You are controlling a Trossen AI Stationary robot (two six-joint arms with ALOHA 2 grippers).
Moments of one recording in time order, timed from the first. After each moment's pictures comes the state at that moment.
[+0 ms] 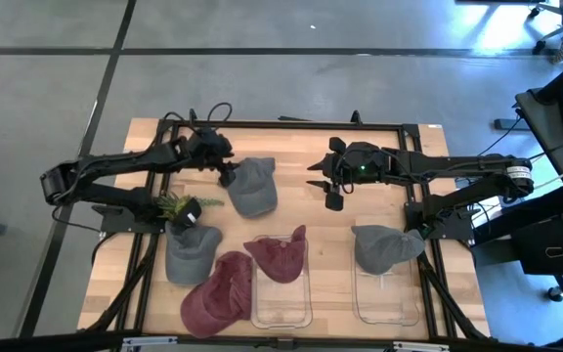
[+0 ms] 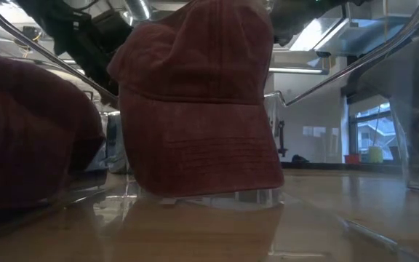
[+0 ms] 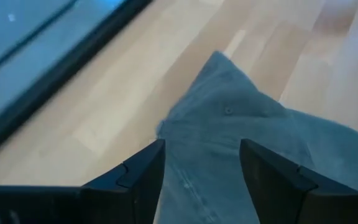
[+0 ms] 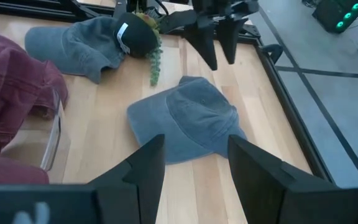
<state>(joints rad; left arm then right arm) 0.54 1.14 0.61 -0.20 0.00 -0.06 -0.10 1.24 1.02 -0.27 0.09 -0.17</state>
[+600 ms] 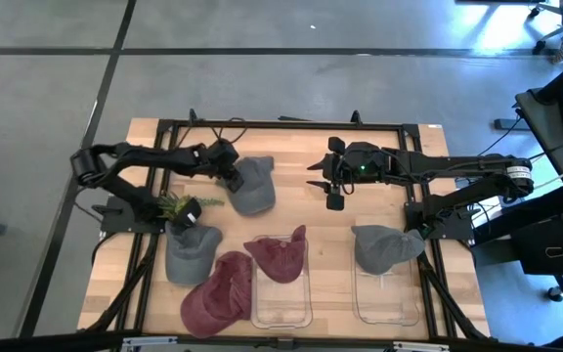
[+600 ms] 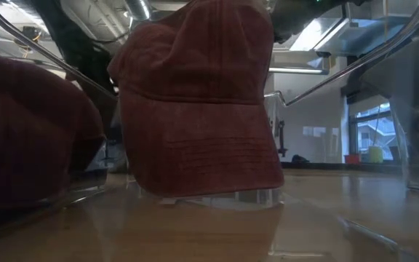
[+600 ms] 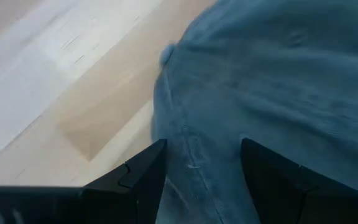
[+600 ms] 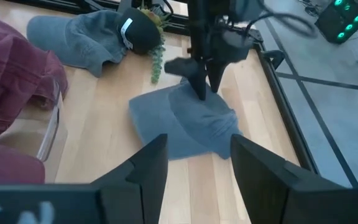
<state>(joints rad) 0.52 1.45 0.58 -0.11 -0.08 -0.23 -0.10 1.24 1.02 -0.27 0.09 -0.24</state>
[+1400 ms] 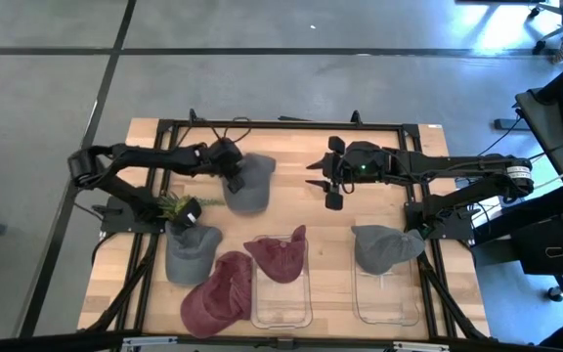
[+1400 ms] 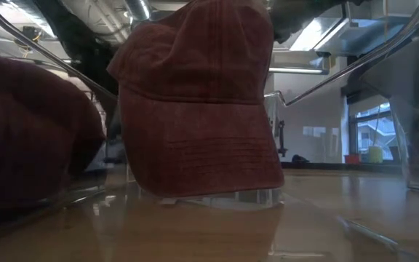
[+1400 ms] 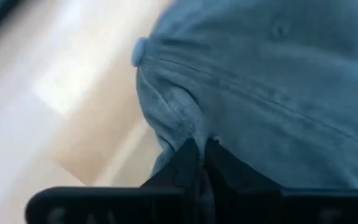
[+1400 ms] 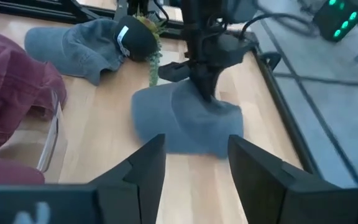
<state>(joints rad) 0.49 1.43 0.62 -0.12 -0.10 -0.07 -0.10 1.24 1.02 -0.25 0.09 -0.21</state>
